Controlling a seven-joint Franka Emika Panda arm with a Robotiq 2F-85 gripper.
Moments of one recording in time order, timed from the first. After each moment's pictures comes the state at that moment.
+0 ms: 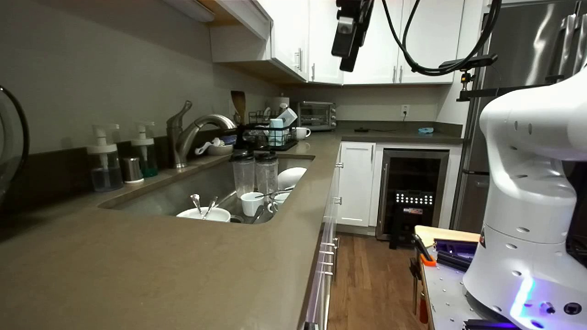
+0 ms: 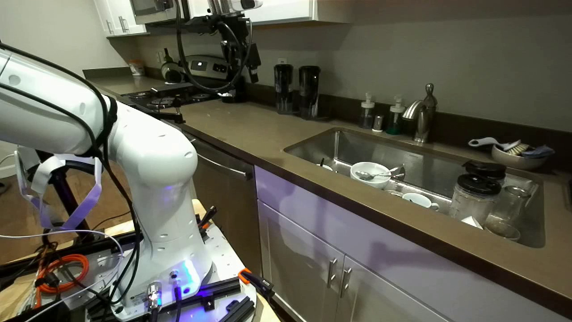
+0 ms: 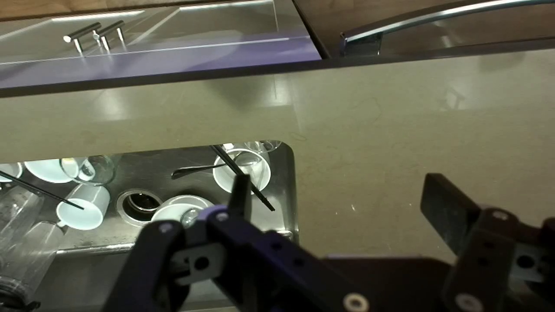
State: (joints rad) arm 0.17 -0.90 0.25 -2.50 0.16 1.85 0.26
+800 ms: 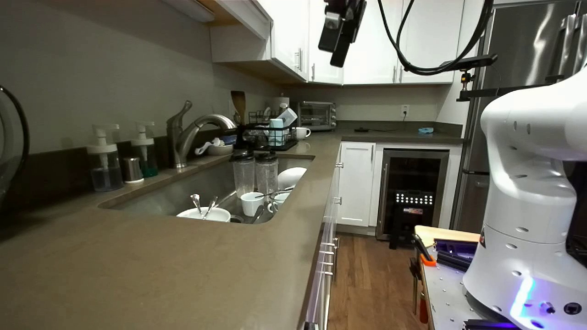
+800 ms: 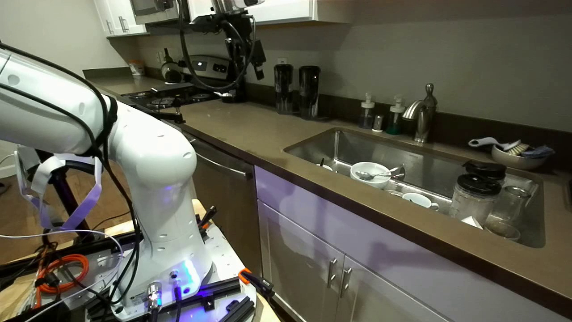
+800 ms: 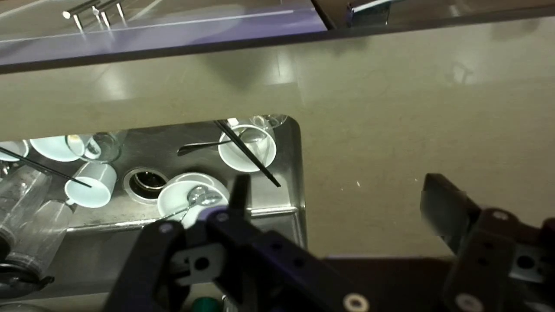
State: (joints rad) arm 0.15 -0.90 0.25 -2.50 0.15 1.91 0.26
